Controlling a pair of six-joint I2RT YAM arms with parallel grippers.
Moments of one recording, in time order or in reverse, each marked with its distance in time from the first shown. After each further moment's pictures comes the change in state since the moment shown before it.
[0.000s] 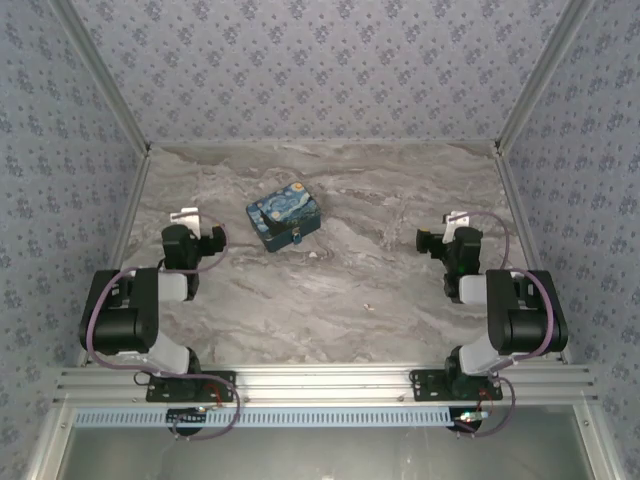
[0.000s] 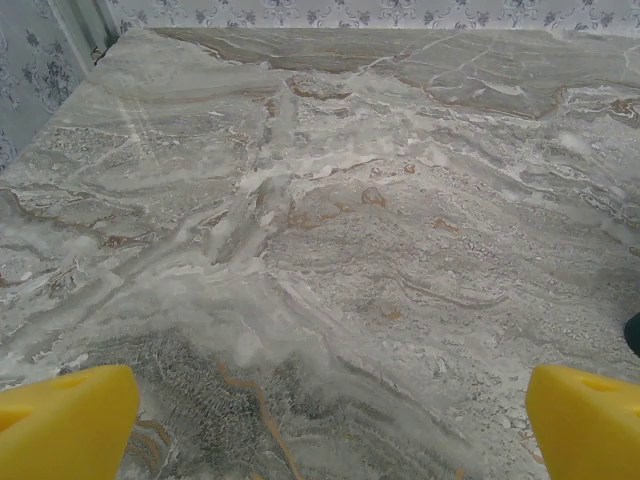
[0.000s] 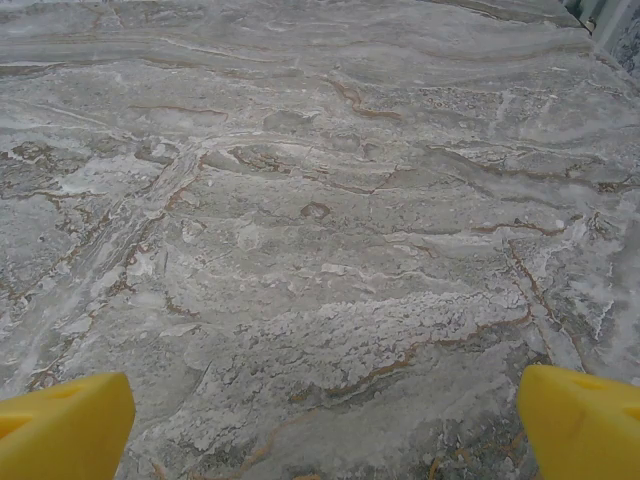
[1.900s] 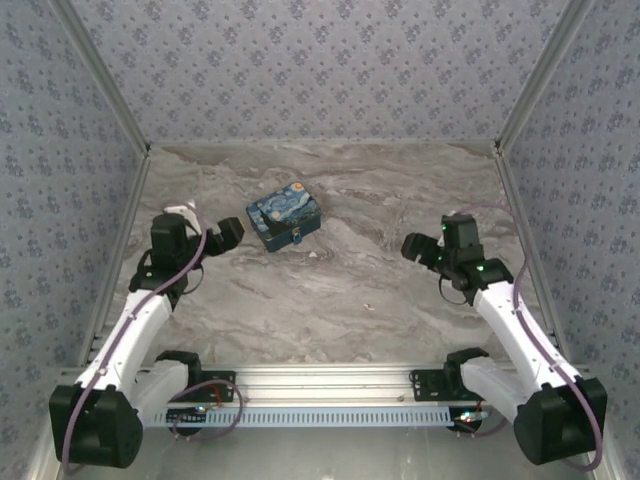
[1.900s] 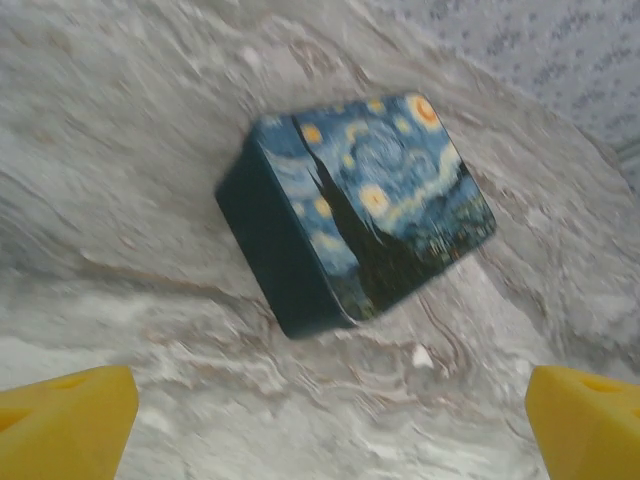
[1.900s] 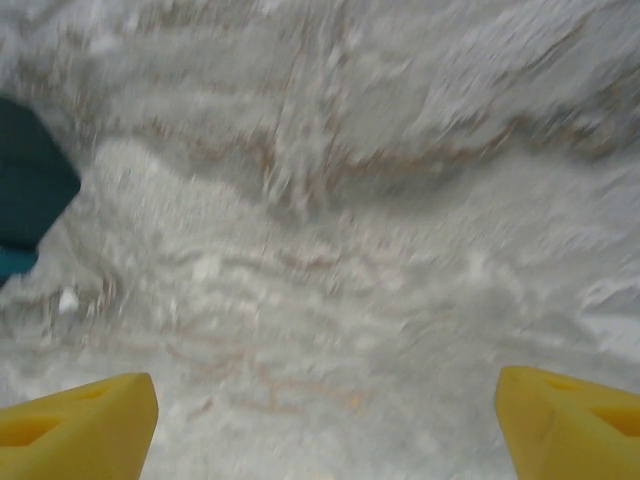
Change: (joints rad) left arm -0.214 -0.589 0.182 -0.935 0.280 -0.526; right arm 0.404 -0.547 0.350 -1.350 0.007 0.631
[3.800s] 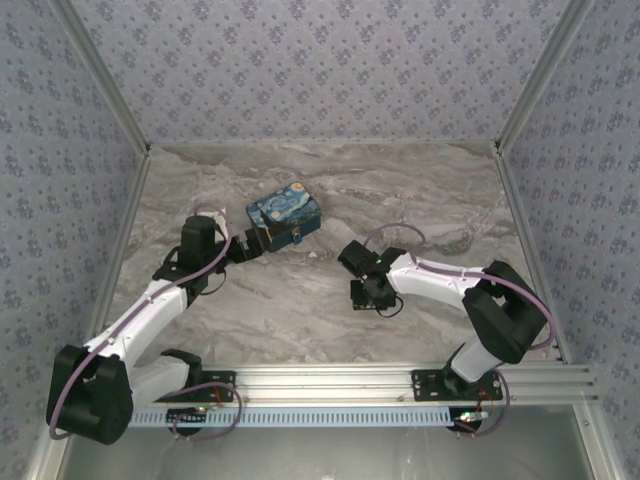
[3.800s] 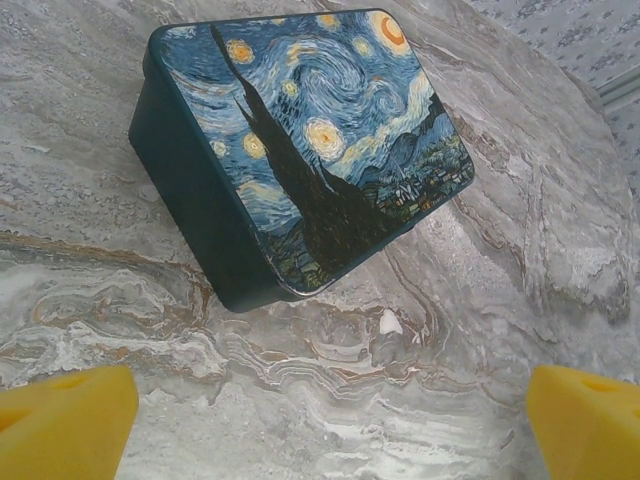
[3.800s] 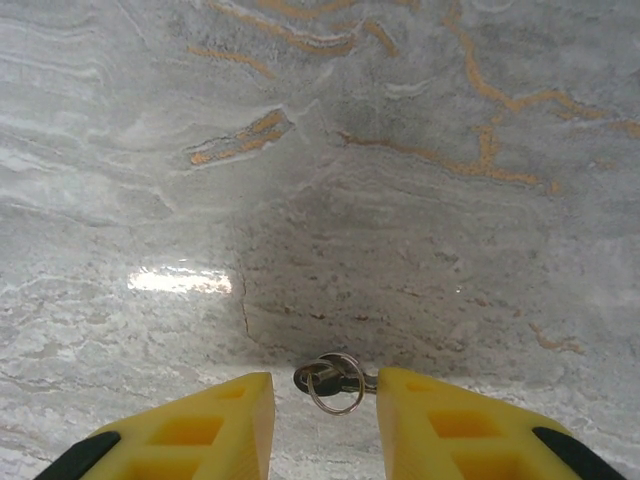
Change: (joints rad) left arm -0.108 0.131 0.003 0.092 -0.002 -0.046; right arm 0.436 0.594 0.151 -0.079 0.005 0.159
